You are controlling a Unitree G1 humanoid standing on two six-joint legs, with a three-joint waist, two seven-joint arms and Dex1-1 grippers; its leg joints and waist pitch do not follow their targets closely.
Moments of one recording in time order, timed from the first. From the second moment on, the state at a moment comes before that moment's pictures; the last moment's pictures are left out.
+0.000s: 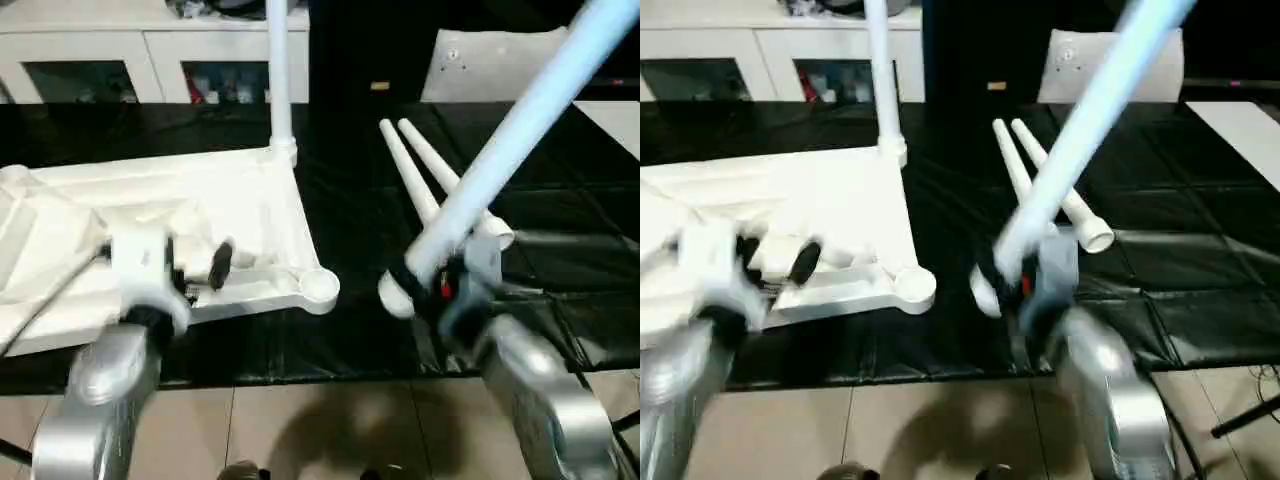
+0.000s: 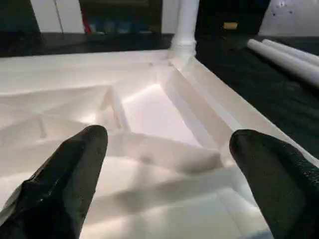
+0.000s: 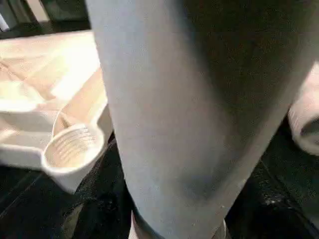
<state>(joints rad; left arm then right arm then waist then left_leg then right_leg) 0.10 0.20 0.08 -0.48 -0.25 0.51 -0.07 0.02 -0.12 0.03 -0.37 0.28 0.63 0.27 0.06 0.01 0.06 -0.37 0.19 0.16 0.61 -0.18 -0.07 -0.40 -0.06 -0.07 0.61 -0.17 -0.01</state>
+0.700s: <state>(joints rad) 0.11 0.16 -0.01 -0.45 -0.18 0.38 -0.08 0.04 -0.13 0.03 -0.35 0.32 0.58 0.31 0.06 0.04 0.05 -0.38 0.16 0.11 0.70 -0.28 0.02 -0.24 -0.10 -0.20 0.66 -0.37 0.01</state>
